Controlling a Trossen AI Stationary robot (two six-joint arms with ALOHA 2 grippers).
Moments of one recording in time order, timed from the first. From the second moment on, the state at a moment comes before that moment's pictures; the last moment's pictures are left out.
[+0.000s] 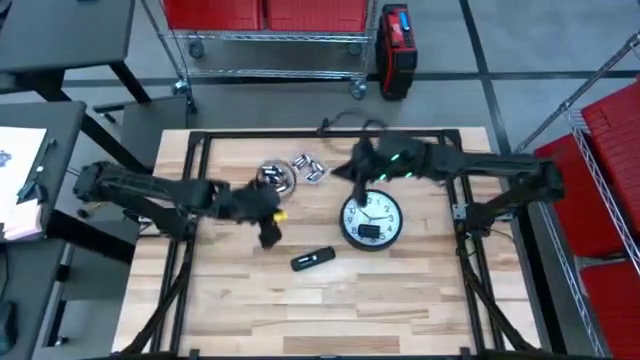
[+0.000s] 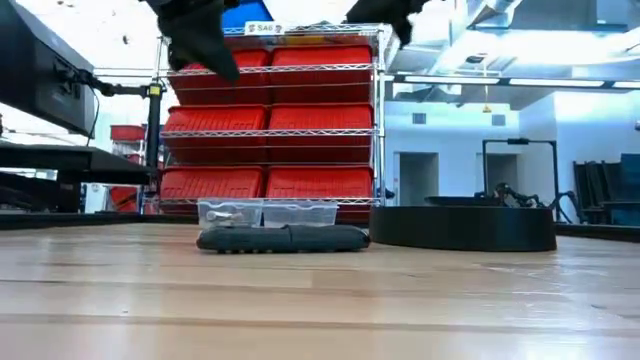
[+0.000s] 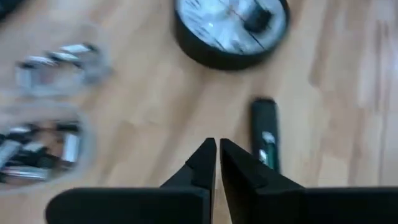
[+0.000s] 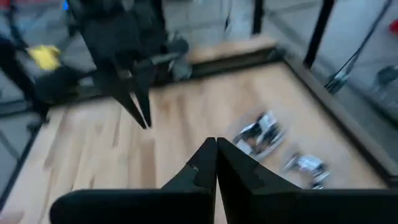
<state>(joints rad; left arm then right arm) -0.08 1.17 1.02 -0.50 -0.34 -0.40 -0.19 1.33 1.26 -0.27 -0.02 0.10</state>
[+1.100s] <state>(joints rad) 0.39 1.07 1.02 -0.81 0.01 -0.18 -0.48 2.09 1.88 -0.70 -0.23 -0.44</state>
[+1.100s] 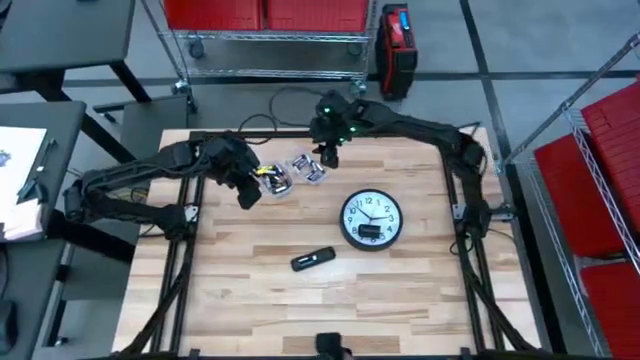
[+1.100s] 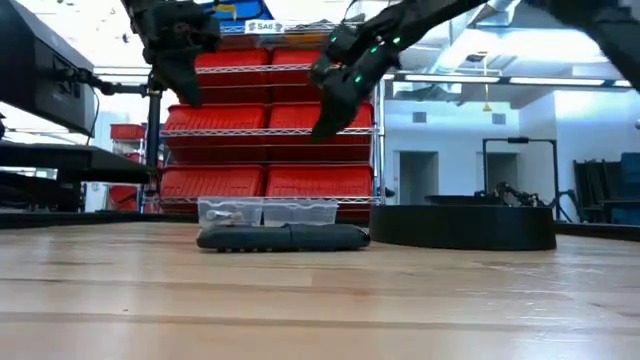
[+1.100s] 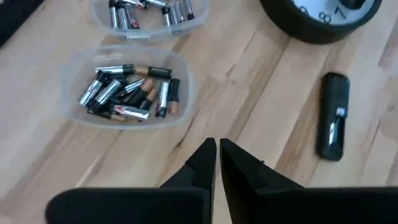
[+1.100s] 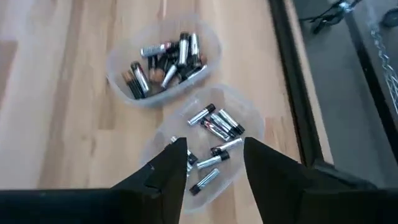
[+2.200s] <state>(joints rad) 0.53 1.57 1.33 -0.39 0.03 -0.09 -0.72 1.48 1.94 -0.77 -0.11 -0.35</state>
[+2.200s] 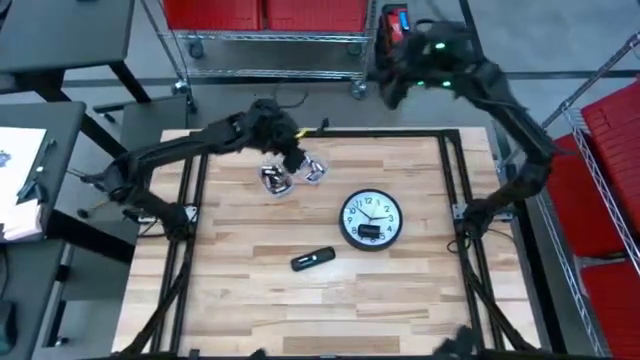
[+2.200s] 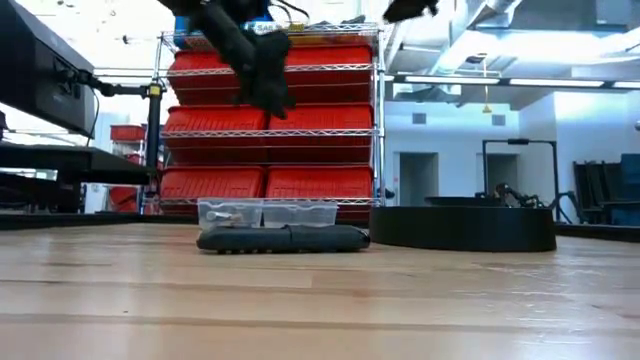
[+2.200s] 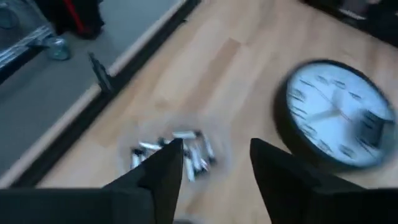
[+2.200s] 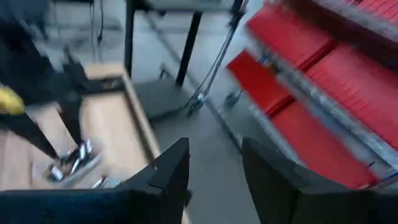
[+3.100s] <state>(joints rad) 0.56 2.11 1.65 -0.73 0.05 -0.14 -0.85 1.46 1.94 -0.91 -0.16 -0.41</state>
